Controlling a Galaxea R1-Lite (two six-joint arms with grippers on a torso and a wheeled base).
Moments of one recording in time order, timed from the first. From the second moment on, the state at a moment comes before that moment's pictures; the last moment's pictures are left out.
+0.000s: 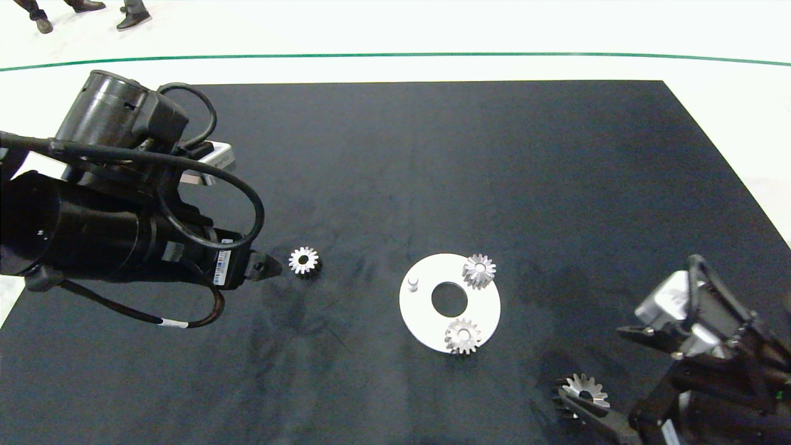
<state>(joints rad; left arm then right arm) -0.43 1.50 -1.26 0.51 0.24 -0.10 0.74 1.25 -0.58 -0.06 -0.26 -0.07</state>
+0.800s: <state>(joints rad) -0.56 1.76 -1.36 0.43 0.28 0.02 0.74 0.74 -0.83 0.04 -0.26 -0.29</state>
